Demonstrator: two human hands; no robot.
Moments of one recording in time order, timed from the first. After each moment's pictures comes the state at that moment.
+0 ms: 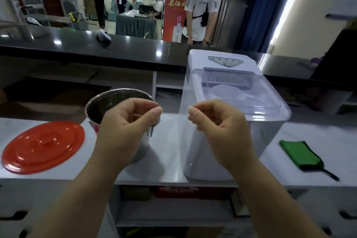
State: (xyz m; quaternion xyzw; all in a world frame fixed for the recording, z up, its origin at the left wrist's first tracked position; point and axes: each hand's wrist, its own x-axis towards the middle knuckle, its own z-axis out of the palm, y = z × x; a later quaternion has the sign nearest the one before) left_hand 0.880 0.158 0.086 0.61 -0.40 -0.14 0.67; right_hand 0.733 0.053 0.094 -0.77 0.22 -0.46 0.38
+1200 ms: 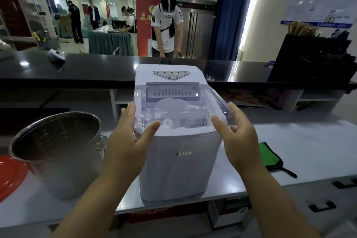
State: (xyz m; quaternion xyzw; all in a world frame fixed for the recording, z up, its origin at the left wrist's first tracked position) left_hand 0.797 0.057 0.084 0.69 -0.47 -0.04 0.54; right_hand 0.613 -0.056 0.086 -0.68 0.39 -0.51 0.36
